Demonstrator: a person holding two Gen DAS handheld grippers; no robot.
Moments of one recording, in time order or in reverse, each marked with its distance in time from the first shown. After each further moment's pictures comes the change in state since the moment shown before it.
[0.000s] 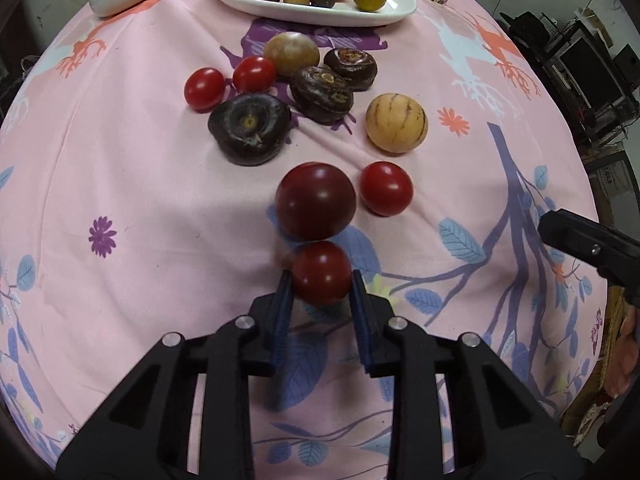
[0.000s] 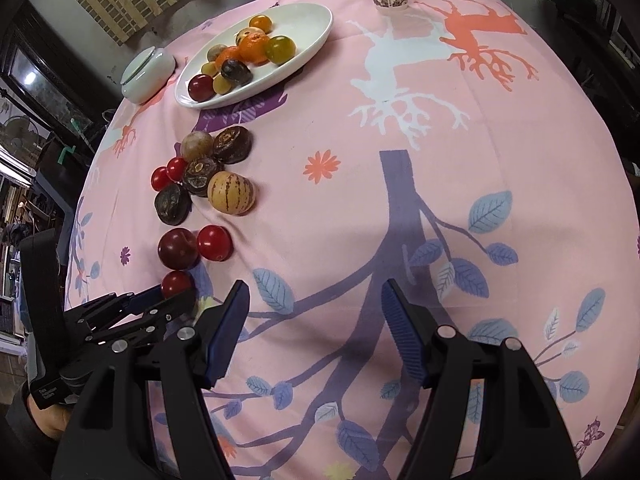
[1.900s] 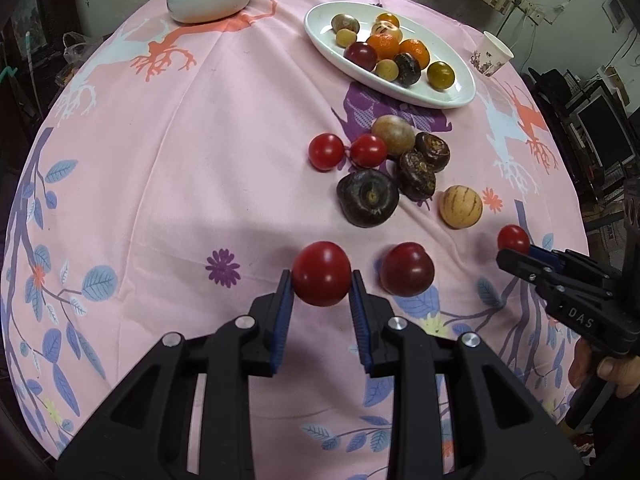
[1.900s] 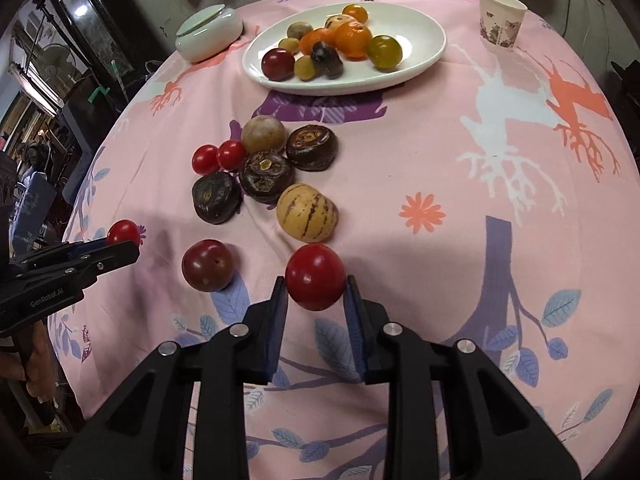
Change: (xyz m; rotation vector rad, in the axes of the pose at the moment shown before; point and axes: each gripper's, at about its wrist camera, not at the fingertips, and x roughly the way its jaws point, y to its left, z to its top) left arm -0.050 0.072 0.015 -0.136 -0.096 0.017; right arm 0.038 0.061 0.026 -0.251 -0.002 0.031
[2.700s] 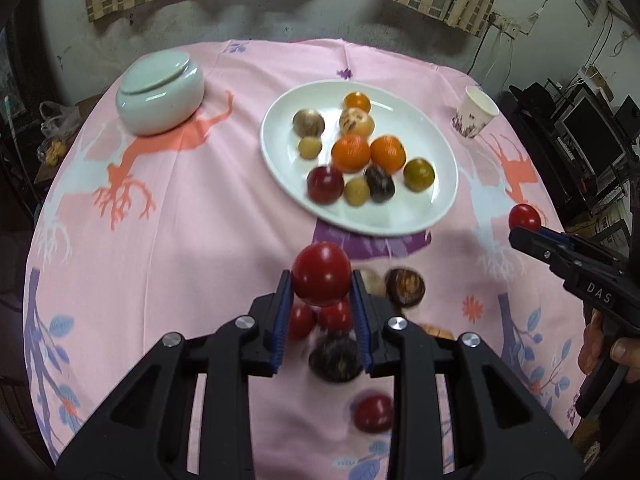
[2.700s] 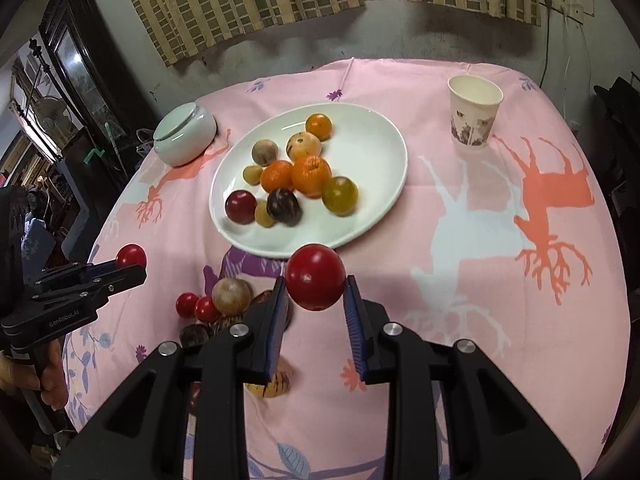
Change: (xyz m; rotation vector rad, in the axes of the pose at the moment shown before) left arm -0.004 -0.032 0.123 0.109 -0.131 -0.021; right arm -0.036 -0.045 0.106 0.042 -0.198 -0.001
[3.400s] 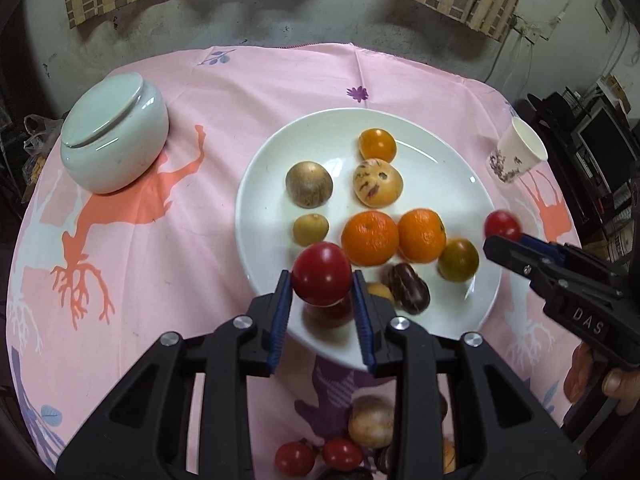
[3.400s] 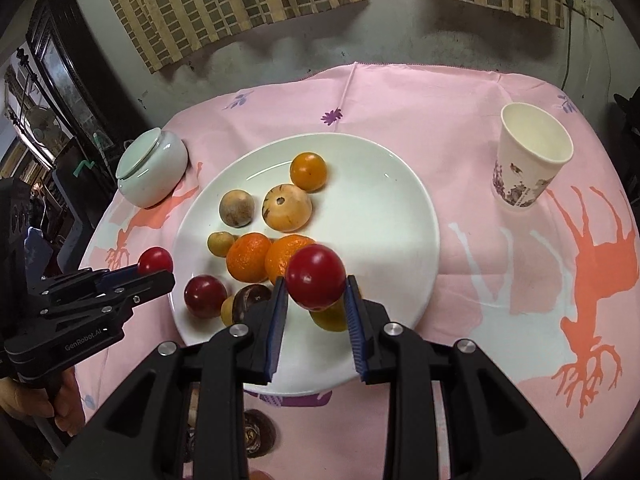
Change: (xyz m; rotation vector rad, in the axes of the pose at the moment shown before) left arm 0.086 0.003 0.087 -0.021 0.013 0.021; right arm 0.089 -0.013 0.083 0.016 0.013 0.012
